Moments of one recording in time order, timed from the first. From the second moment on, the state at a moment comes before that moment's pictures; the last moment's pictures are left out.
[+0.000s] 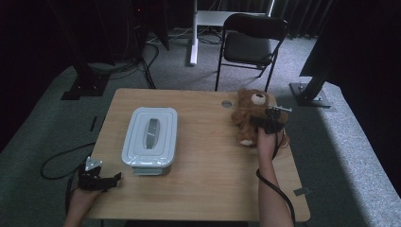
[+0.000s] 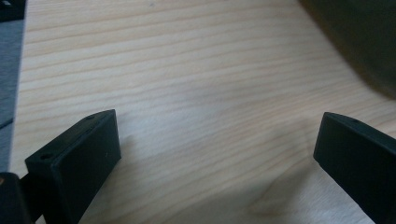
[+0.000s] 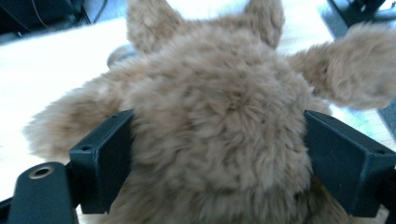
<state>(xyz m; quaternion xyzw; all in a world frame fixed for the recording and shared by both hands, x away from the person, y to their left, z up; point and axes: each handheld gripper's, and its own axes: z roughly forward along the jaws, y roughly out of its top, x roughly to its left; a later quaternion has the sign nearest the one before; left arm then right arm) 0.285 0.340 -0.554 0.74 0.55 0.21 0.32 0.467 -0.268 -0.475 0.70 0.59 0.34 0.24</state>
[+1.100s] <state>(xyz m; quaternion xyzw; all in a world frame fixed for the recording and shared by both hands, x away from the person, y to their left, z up) 0.346 0.319 -0.528 0.74 0.51 0.24 0.35 0.440 -0.110 -0.489 0.50 0.72 0.45 0.16</state>
